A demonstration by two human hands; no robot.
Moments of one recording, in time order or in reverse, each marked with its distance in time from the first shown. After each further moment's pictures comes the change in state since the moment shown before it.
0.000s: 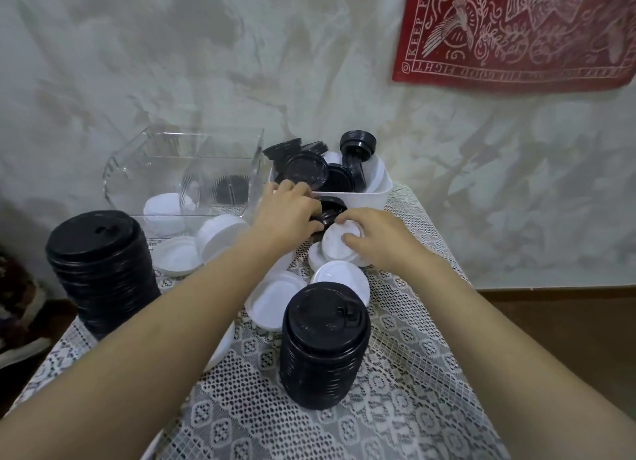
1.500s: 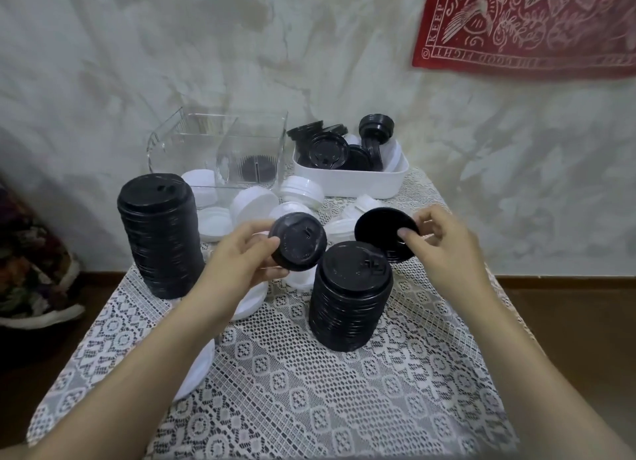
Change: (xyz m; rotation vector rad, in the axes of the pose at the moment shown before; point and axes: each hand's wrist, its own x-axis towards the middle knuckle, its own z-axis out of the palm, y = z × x) left_hand -0.185 -0.012 -0.045 -1.619 0.048 -0.528; right_hand -0.112 -0.012 0.002 0.515 0.419 0.197
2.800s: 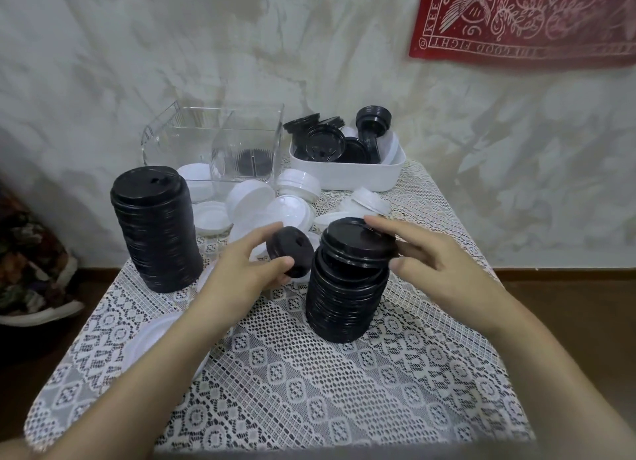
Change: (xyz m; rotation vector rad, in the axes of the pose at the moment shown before) left_hand -0.014 -0.006 0.009 0.262 0.022 -0.009; right_hand -0.041 -0.043 -0.027 0.235 -0.560 -0.064
